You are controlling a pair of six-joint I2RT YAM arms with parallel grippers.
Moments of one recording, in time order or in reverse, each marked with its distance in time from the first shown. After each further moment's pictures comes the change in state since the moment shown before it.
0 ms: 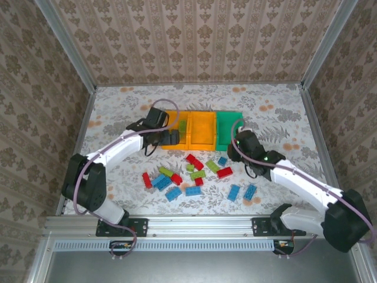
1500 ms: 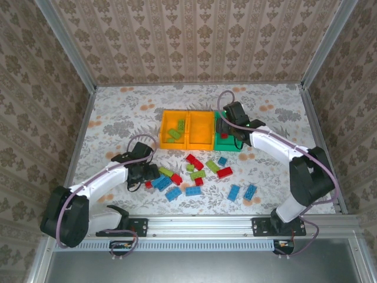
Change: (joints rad) left arm 0.048 -0.323 -0.472 -0.137 0.037 -0.328; right arm -0.088 0.396 0.374 -0.002 0.033 -0.018
